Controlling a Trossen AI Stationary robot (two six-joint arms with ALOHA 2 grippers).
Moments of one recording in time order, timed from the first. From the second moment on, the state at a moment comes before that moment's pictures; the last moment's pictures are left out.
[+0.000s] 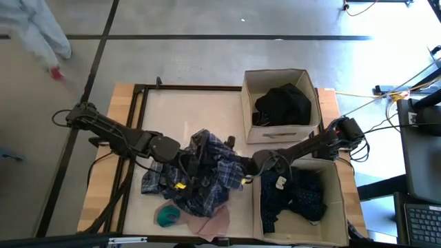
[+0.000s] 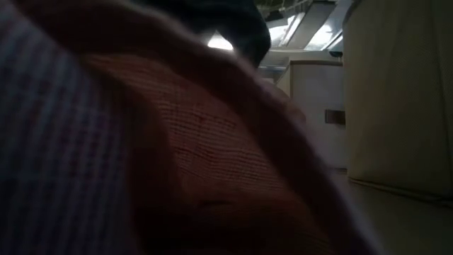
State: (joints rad) left arm -0.38 1.39 1.23 -0.05 -0.25 0.42; right arm 0.34 1.75 1.18 0.69 0.42 -0.27
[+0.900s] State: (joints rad) left arm -0.47 1.20 1.24 -0.30 -0.51 0.23; right arm 0.34 1.69 1.22 0.61 0.46 -0.43
